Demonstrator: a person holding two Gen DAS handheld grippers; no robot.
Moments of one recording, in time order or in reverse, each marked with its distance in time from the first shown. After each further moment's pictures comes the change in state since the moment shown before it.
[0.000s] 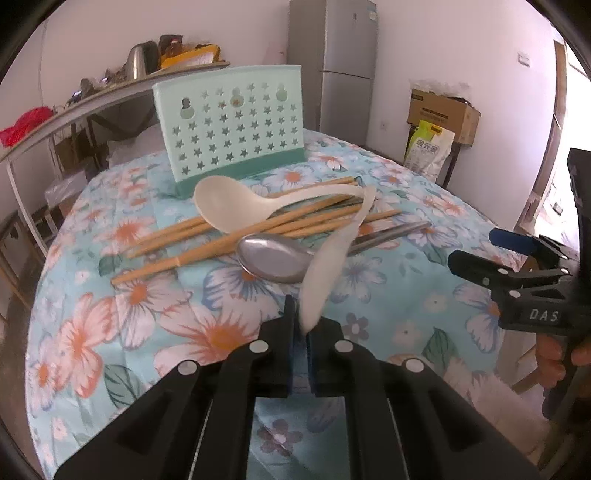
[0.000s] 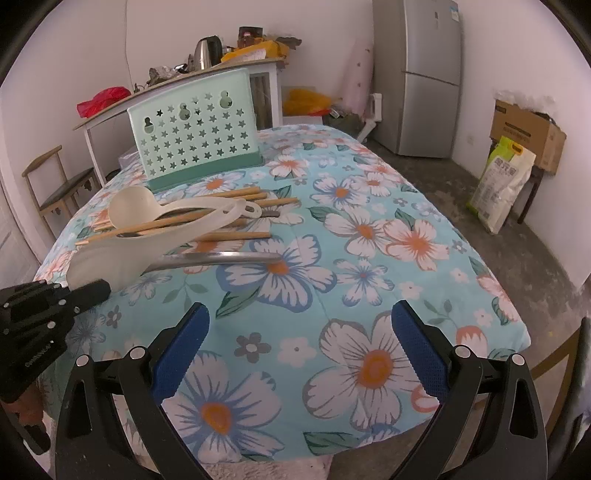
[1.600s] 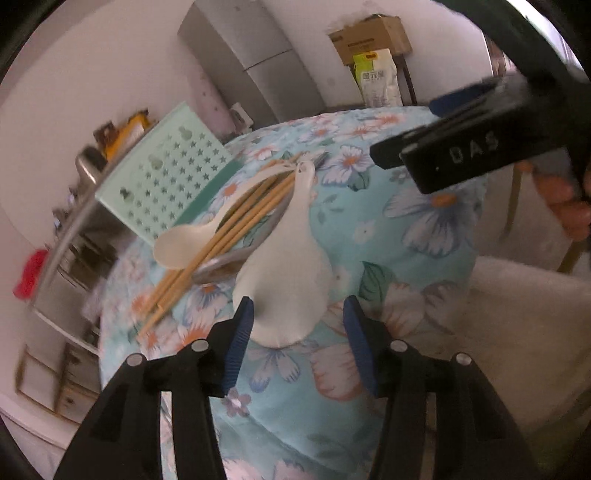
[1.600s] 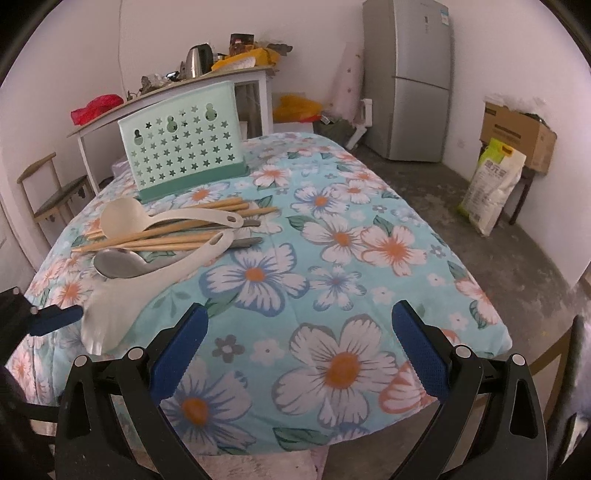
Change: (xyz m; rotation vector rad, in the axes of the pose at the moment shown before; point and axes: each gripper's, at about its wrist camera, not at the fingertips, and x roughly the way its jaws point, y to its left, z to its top) left arm -0.001 -0.074 -0.027 0.565 0.047 0.187; right arm -0.007 -0.009 0.002 0.007 -0.022 -0.021
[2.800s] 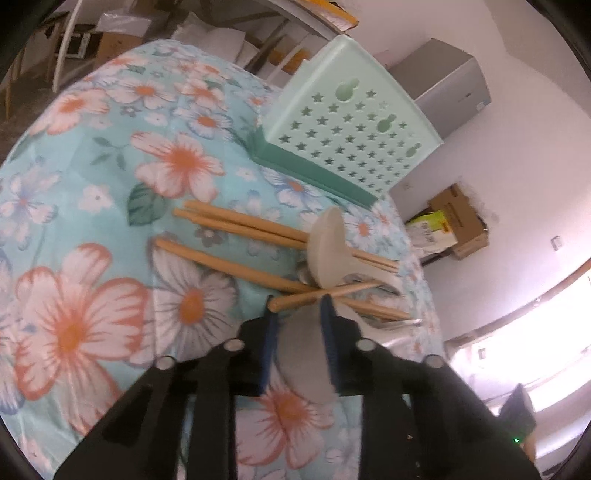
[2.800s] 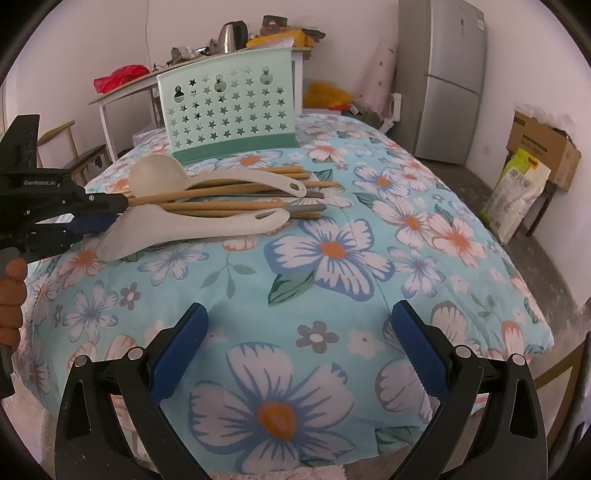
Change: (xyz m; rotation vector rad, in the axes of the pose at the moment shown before) left arm 0.060 0.172 -0.055 -1.219 0.042 -0.484; right arm 0.017 0.048 -0.014 -0.096 0.054 0.032
